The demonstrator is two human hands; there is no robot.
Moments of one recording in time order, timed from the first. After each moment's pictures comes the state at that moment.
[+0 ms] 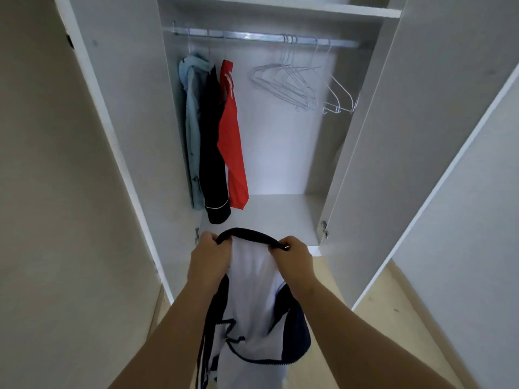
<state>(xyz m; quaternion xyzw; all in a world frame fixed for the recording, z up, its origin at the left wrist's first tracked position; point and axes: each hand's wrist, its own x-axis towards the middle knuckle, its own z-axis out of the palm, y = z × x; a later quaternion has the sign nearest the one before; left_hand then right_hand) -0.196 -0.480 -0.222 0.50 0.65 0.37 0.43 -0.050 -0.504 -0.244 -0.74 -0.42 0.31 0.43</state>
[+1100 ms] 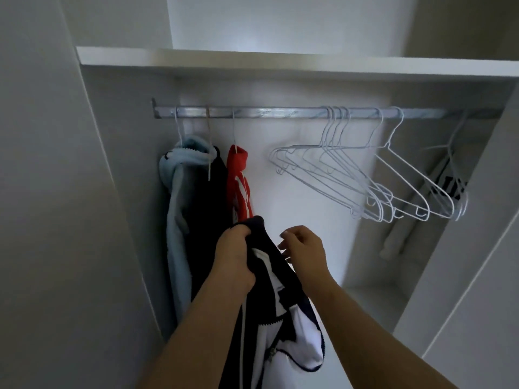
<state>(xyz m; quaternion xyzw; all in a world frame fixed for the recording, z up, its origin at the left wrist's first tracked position) -0.102 0.052 -0.092 0.21 0.46 0.52 0.69 0.011 0.054 -0.138 -0.61 -0.43 0.33 0.58</state>
